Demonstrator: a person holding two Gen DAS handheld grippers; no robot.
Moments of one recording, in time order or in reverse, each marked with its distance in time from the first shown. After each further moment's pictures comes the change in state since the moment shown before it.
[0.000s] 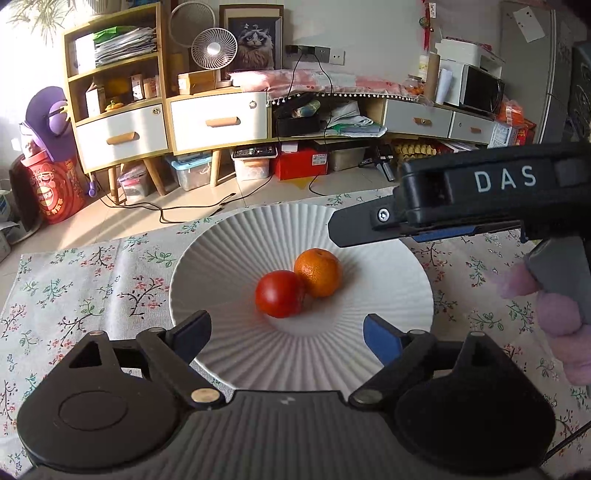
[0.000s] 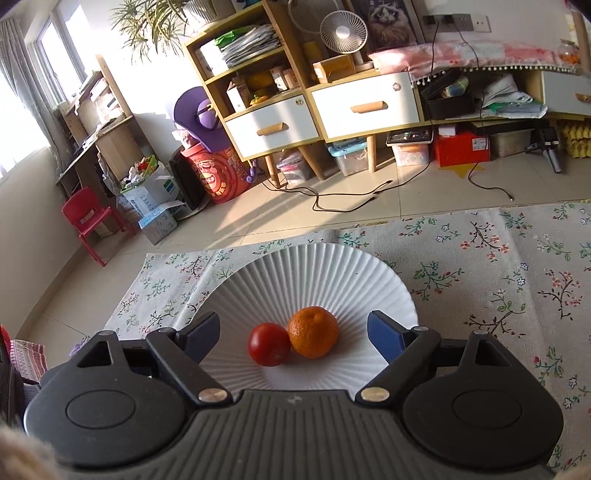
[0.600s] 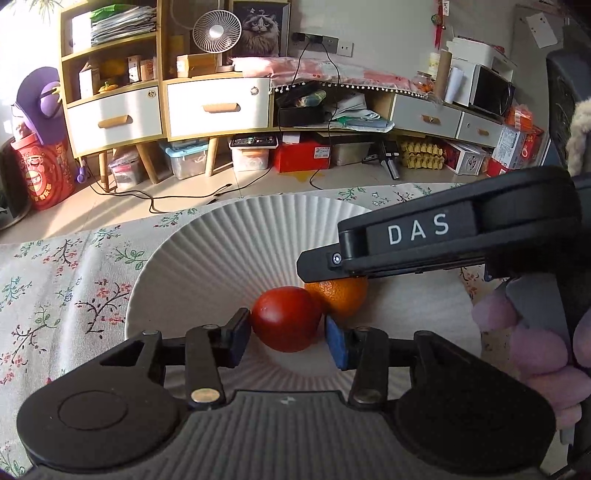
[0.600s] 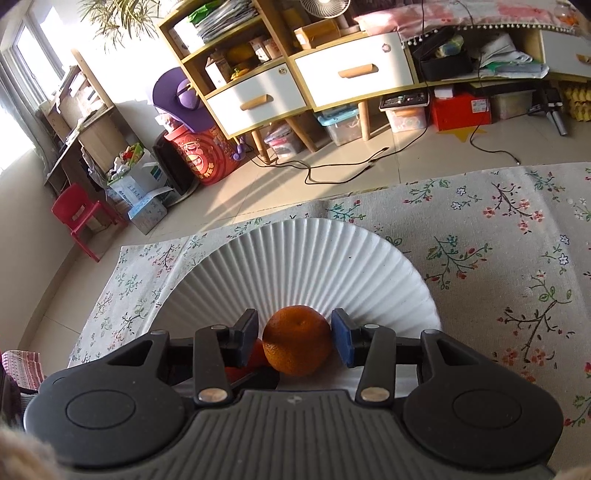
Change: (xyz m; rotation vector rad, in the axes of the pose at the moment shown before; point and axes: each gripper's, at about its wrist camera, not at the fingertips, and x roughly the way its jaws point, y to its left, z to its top) left arm 0.056 0.006 0.006 -0.045 0.013 -0.023; right arm 0.058 -0.019 0.006 0.072 0.088 0.005
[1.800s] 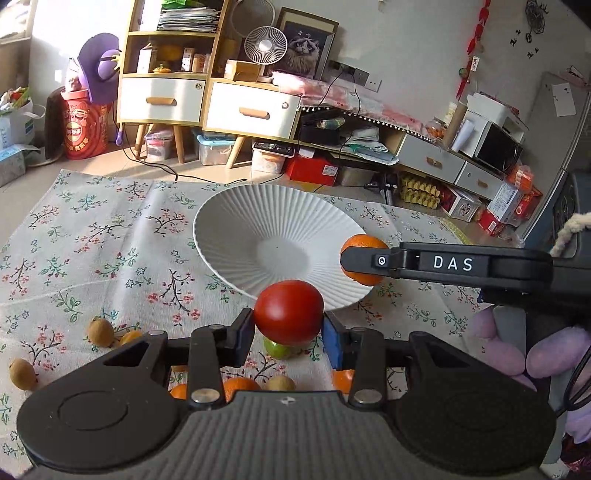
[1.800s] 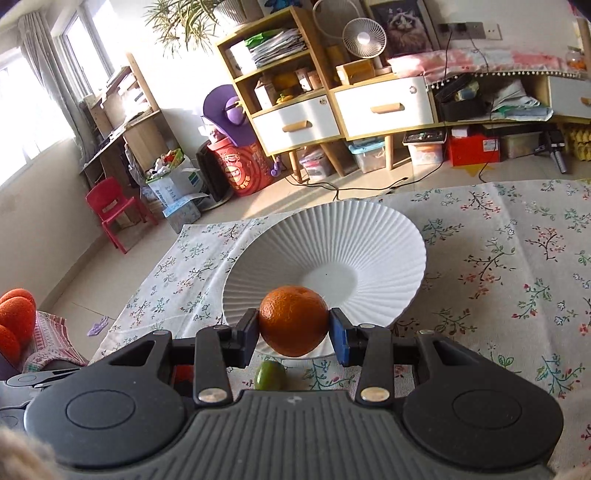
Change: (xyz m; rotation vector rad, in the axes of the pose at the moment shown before) left arm -0.107 -0.007 -0.041 -0.218 -0.030 -0.018; right arm -0.073 0.020 -0.046 -0.102 -0.085 0.039
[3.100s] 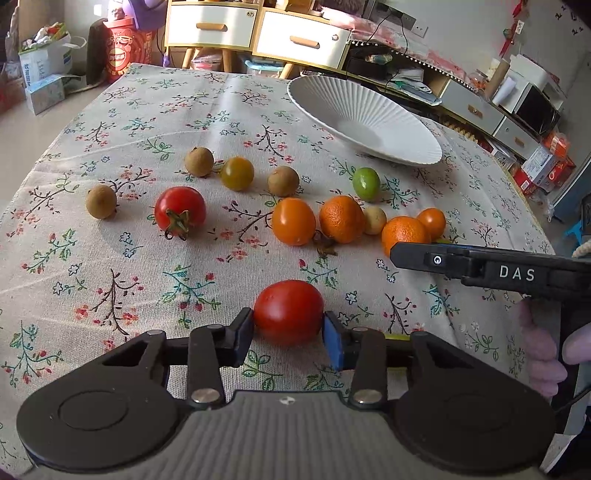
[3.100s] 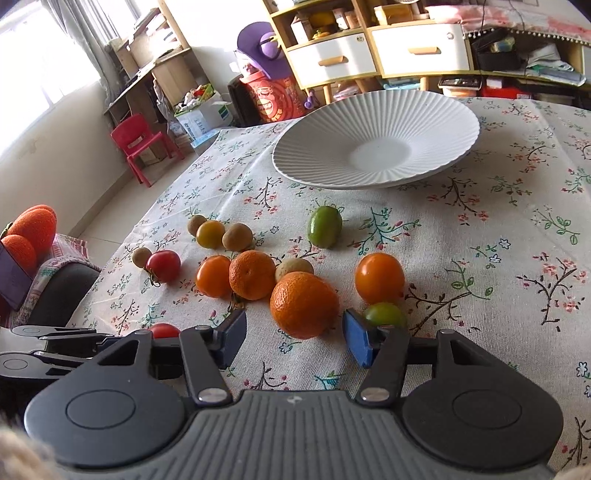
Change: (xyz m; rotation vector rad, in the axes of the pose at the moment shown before) left arm -0.048 0.053 -0.091 -0.092 0.213 0.084; right arm -0.008 0.026 -0.082 -0.058 0.171 0.079
